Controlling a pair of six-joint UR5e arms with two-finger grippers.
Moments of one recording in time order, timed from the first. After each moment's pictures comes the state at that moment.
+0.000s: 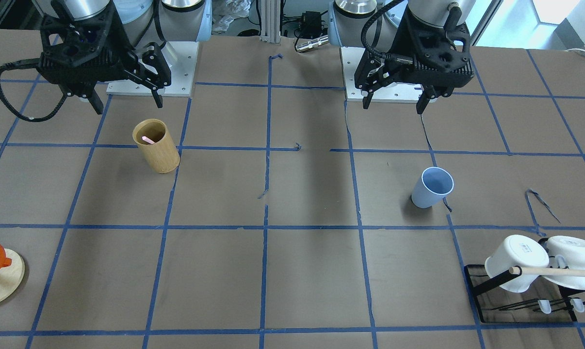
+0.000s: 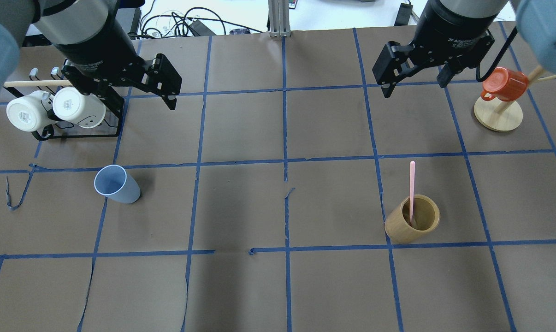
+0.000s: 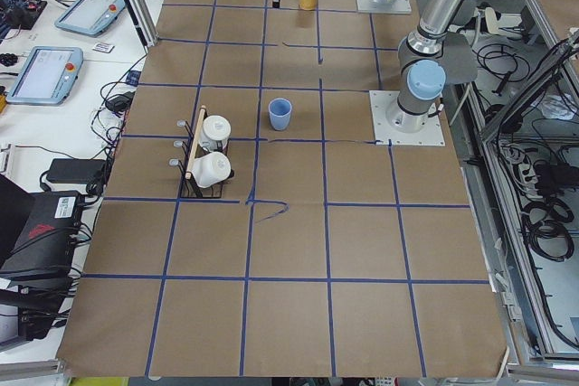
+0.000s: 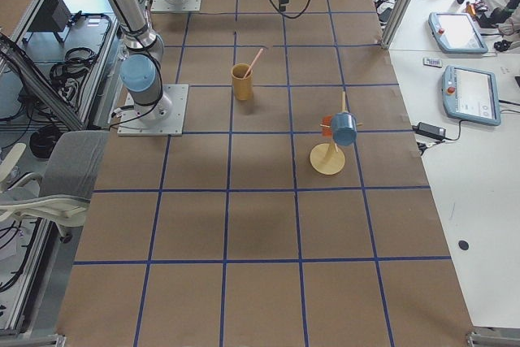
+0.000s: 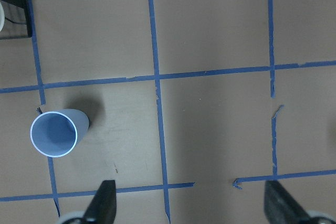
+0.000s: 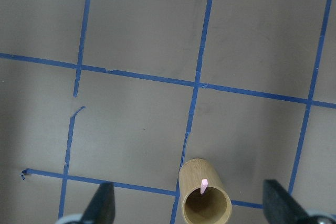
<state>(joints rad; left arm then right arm) -1.62 -1.54 -1.50 -1.62 1.55 0.01 1.61 -1.59 1.49 -1.54 -1.55 -0.12</state>
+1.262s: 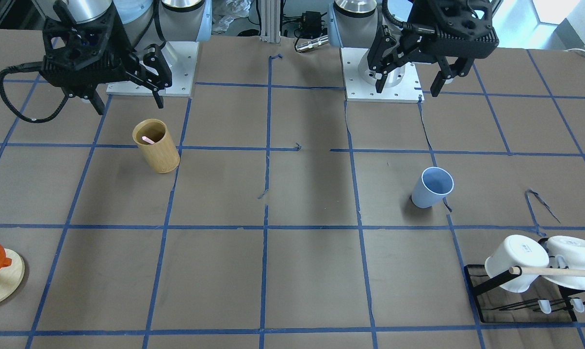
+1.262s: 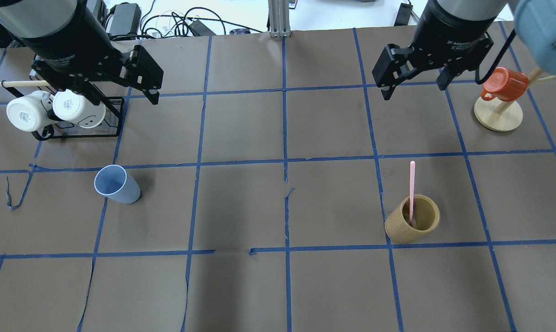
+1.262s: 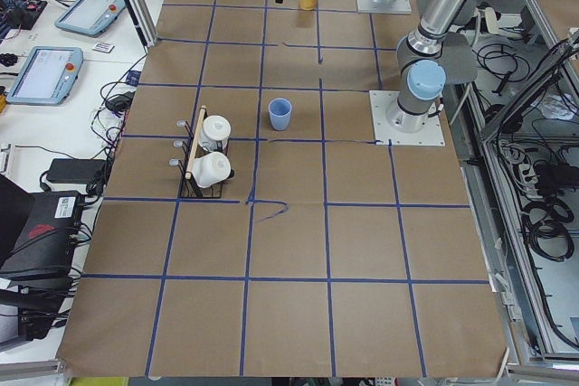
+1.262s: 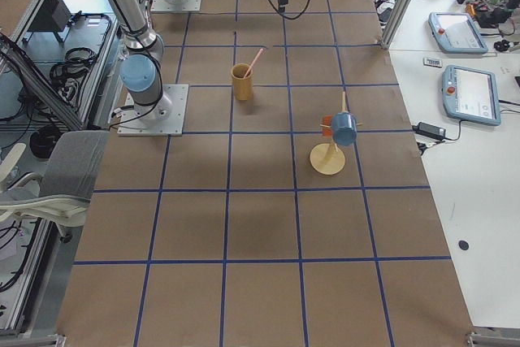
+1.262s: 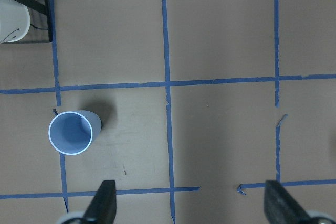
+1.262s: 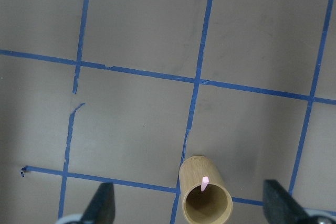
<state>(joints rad) -1.59 -1.48 -1.49 -1.66 1.56 0.01 1.61 -1.59 1.50 -1.53 -1.55 -0.12</state>
